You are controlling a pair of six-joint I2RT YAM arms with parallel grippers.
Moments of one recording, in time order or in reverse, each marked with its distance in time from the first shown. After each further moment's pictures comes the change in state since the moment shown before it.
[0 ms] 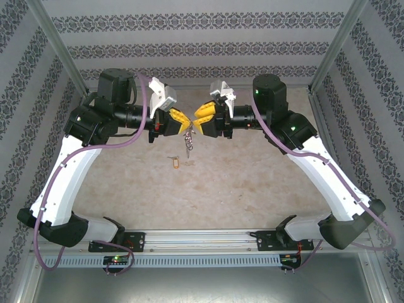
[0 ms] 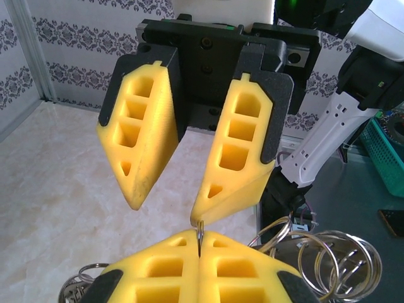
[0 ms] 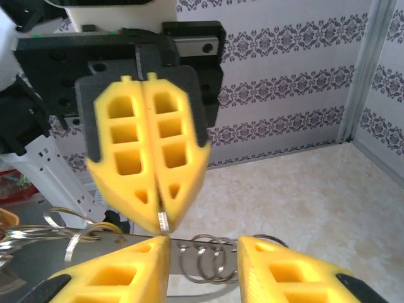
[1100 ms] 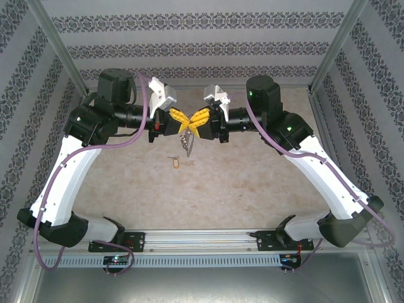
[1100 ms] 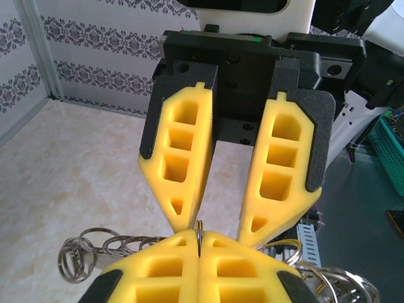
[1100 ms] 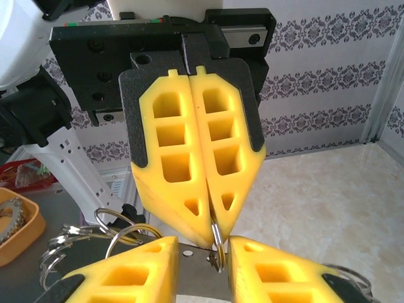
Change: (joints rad) left arm 0.000 -0.003 0.000 0.000 -0.004 0.000; right arm 0.045 0.020 0.014 -0.021 -0.009 -0.019
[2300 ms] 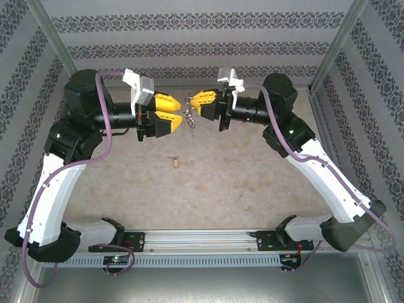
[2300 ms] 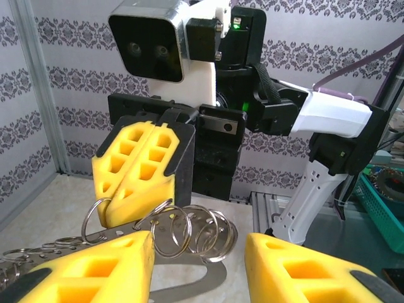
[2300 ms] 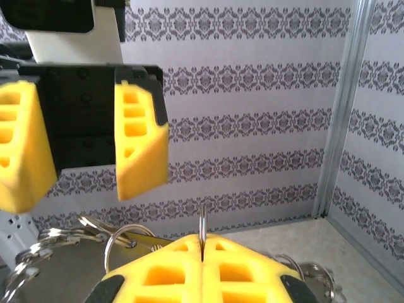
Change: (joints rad) left arm 0.024 -0.133 -0.056 0.308 0.059 -0.249; right arm -0.036 -0.044 -0.082 0.428 0.060 0.190
